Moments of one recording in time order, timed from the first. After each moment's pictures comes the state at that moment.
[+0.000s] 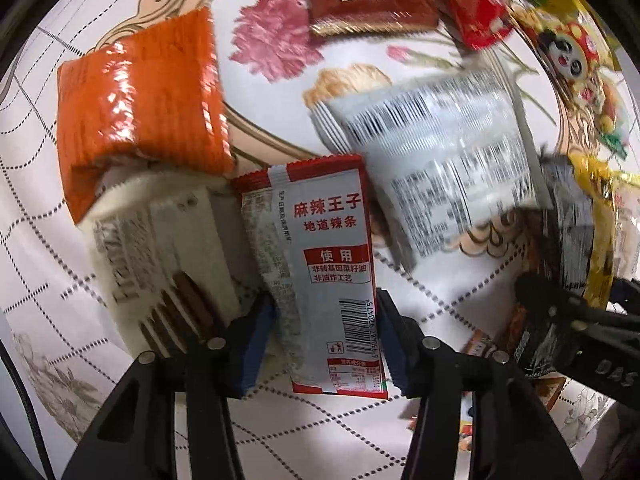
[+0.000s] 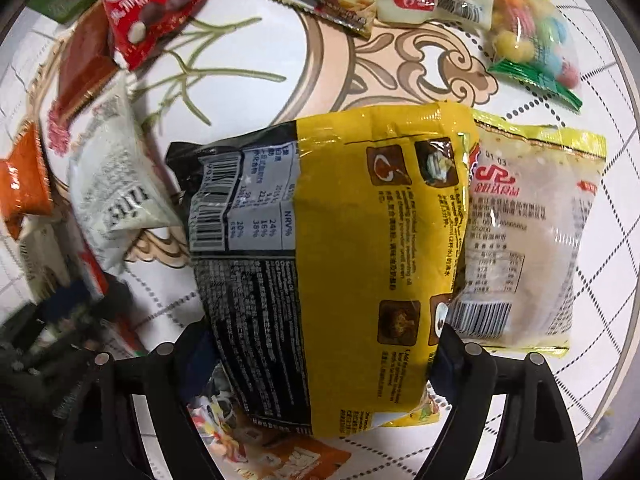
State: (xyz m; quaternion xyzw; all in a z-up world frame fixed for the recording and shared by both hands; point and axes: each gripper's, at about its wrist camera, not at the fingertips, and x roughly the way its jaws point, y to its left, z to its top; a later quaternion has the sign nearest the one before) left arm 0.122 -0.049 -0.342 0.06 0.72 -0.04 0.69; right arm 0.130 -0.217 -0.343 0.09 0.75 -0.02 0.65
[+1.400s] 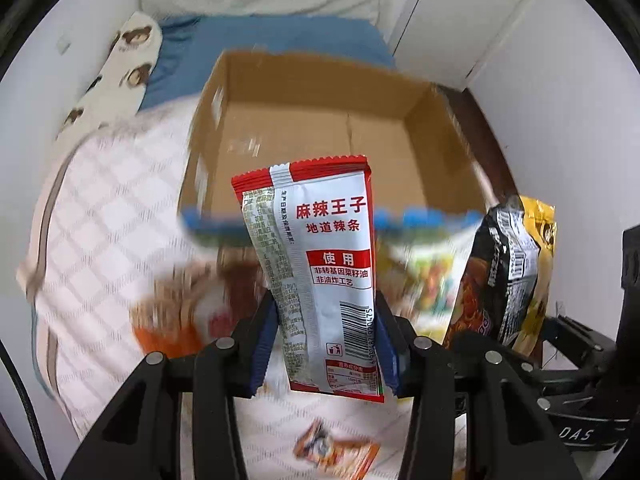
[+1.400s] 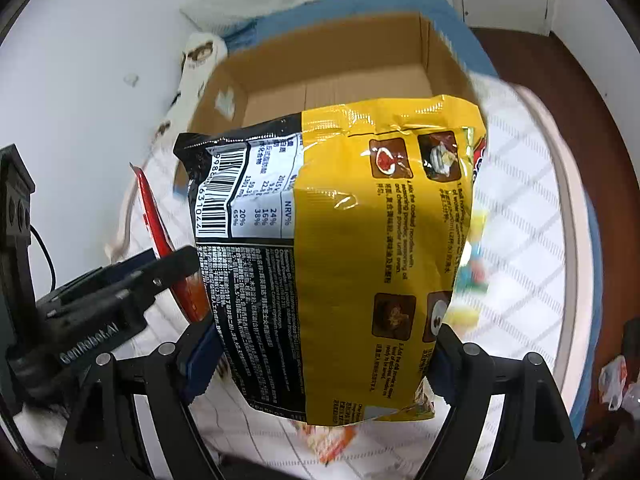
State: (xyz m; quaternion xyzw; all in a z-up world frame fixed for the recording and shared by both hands) left arm 0.236 -0.122 -0.094 0.00 0.59 -0.15 0.79; right arm 0.182 -0.282 -0.061 0.18 0.60 0.06 0.77
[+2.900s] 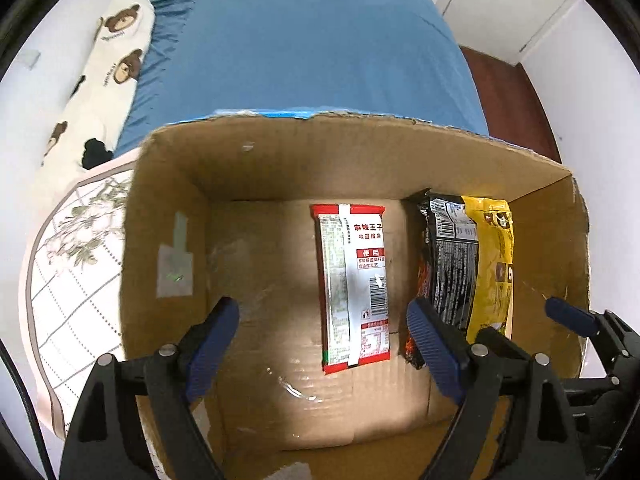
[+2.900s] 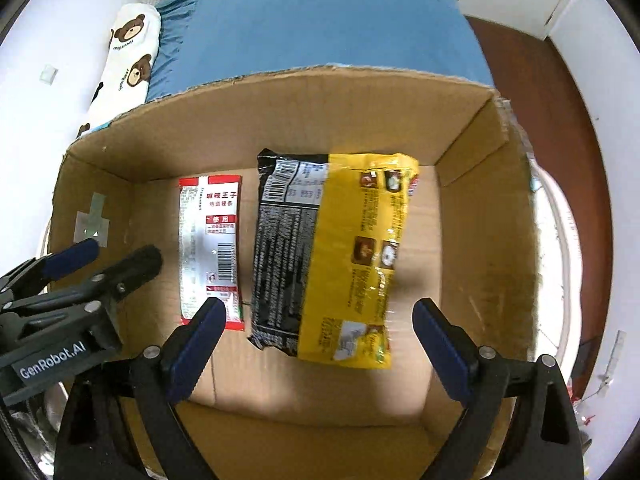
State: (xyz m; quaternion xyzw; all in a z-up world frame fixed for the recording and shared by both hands) left arm 0.463 -0.148 -0.201 0.05 0.66 -0.09 0.75; right arm 0.397 -0.331 -0.159 0.10 0.69 -0.01 0.72
